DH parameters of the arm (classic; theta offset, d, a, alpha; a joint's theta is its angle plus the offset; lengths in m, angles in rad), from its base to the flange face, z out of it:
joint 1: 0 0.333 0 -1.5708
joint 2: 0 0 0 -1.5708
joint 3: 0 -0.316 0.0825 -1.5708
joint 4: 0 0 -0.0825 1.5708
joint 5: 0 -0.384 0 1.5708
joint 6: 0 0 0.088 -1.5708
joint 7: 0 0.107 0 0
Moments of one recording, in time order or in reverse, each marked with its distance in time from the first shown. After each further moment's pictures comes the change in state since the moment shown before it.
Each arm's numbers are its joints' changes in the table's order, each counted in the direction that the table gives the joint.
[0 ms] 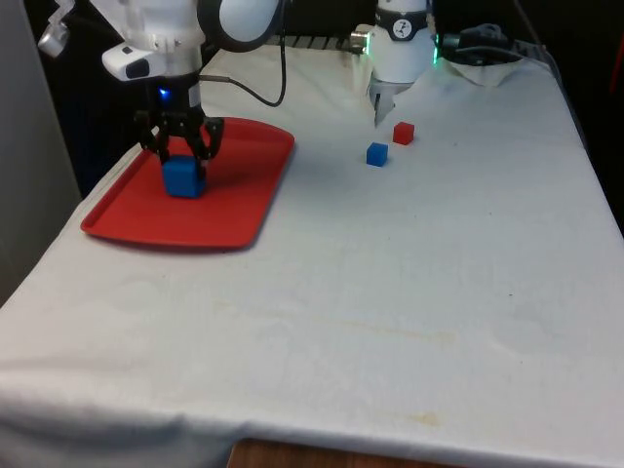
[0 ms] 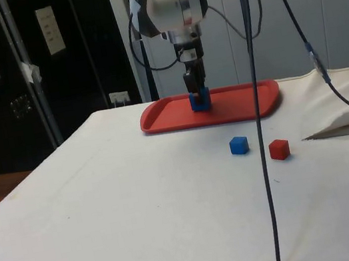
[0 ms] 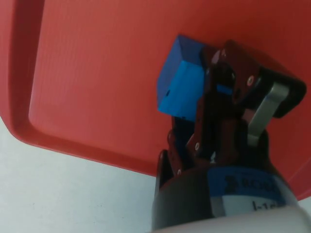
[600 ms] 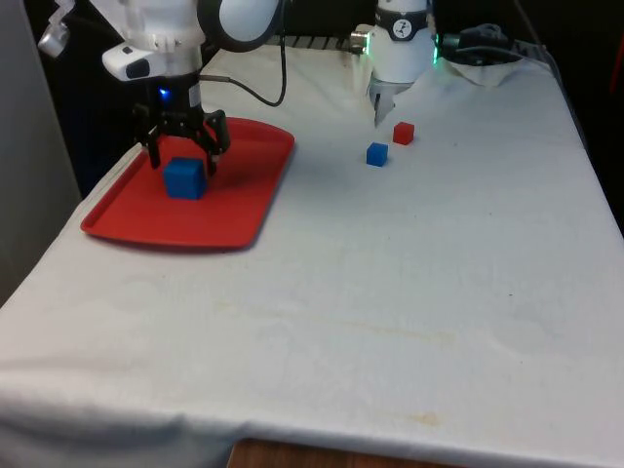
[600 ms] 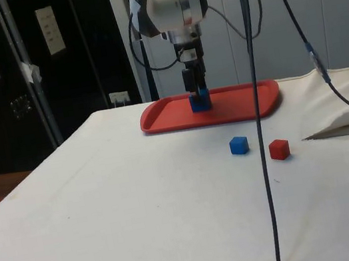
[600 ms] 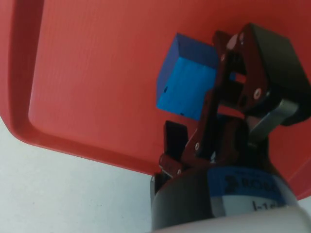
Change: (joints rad) arm 0.001 0.000 0.000 -0.001 0.000 0.003 0.000
